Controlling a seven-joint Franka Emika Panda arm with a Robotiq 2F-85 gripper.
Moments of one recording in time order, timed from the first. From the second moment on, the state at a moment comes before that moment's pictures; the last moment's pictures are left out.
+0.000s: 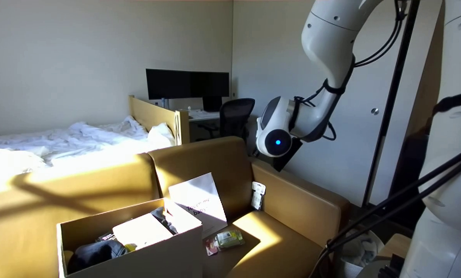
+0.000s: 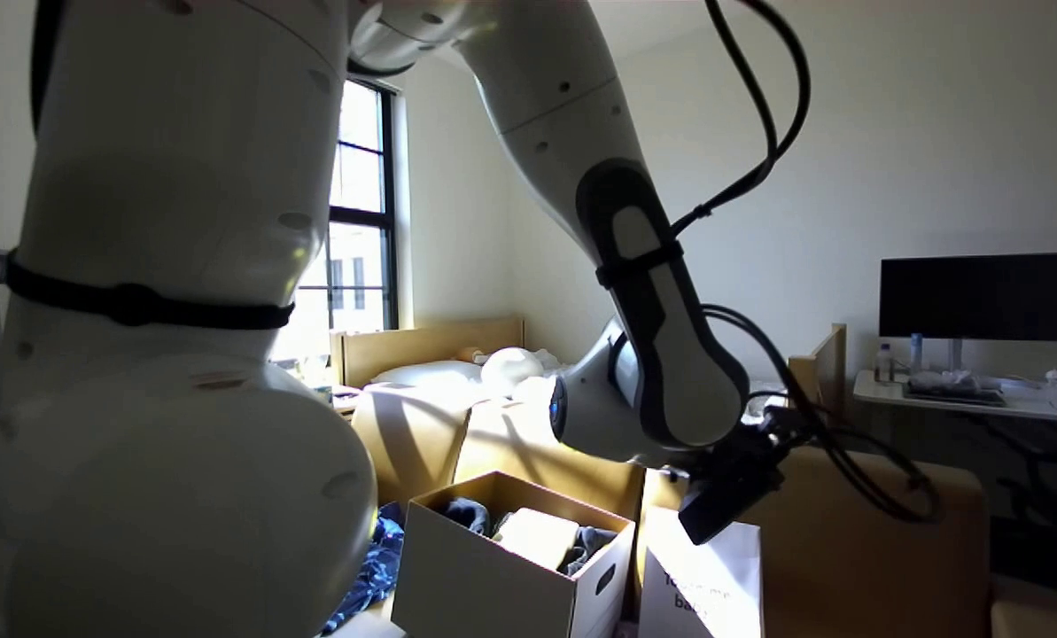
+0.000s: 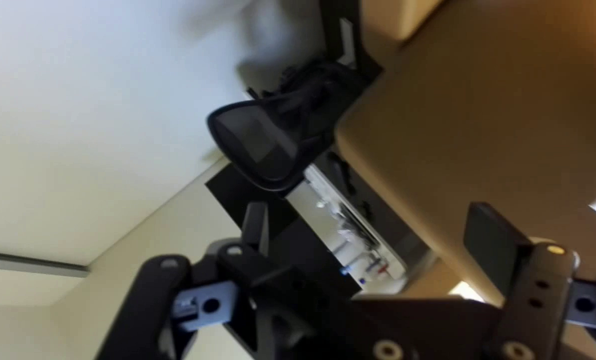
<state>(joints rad) -0.09 0.19 -0.07 -2.40 -2.47 2.33 1.92</state>
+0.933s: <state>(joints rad) -0.07 0.11 0.04 -2.28 -2.20 2.89 1.93</state>
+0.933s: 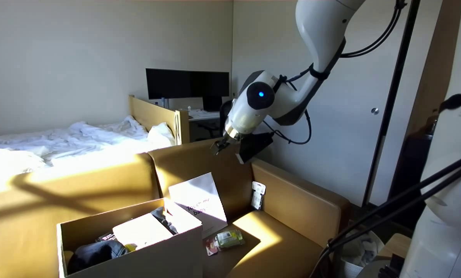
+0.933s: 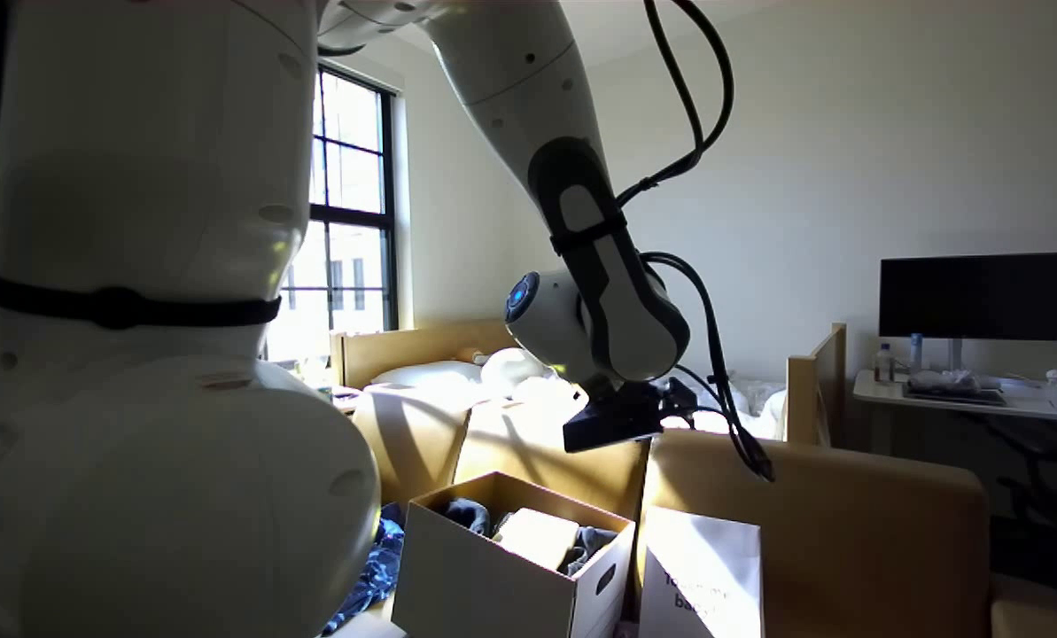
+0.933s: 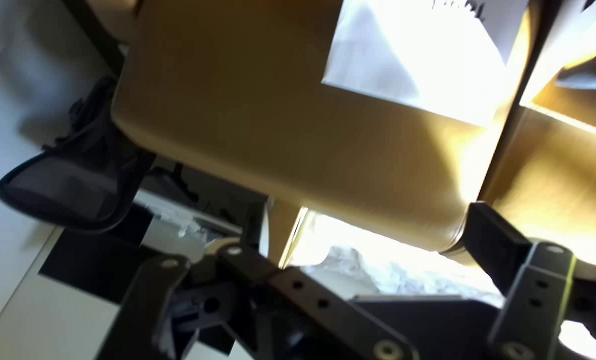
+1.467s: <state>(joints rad) -0.08 0.24 0.14 -2.28 -2.52 3.06 2.28</state>
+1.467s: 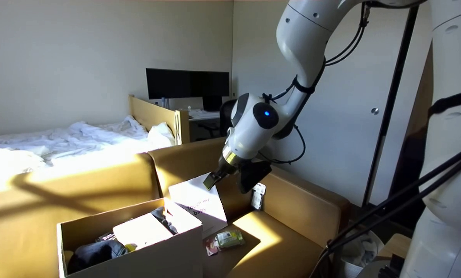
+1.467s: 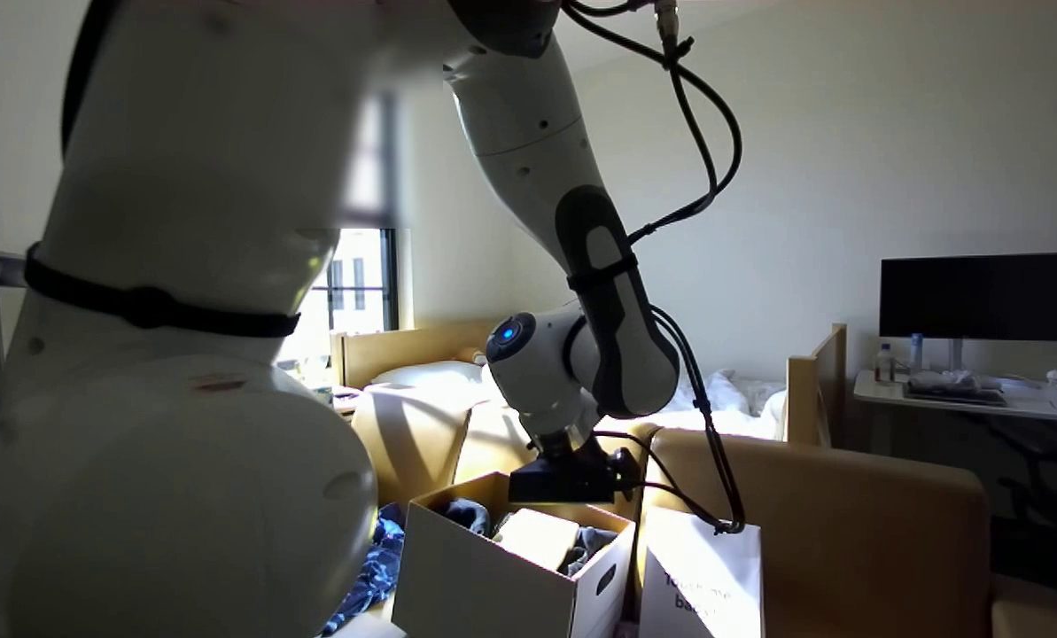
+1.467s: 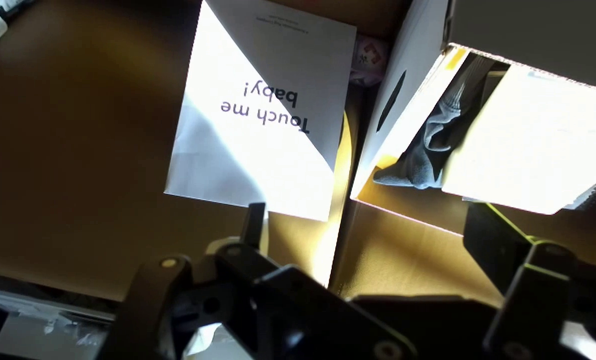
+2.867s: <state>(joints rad) 0.01 0.34 -0.05 -2.59 -2.61 3.46 2.41</state>
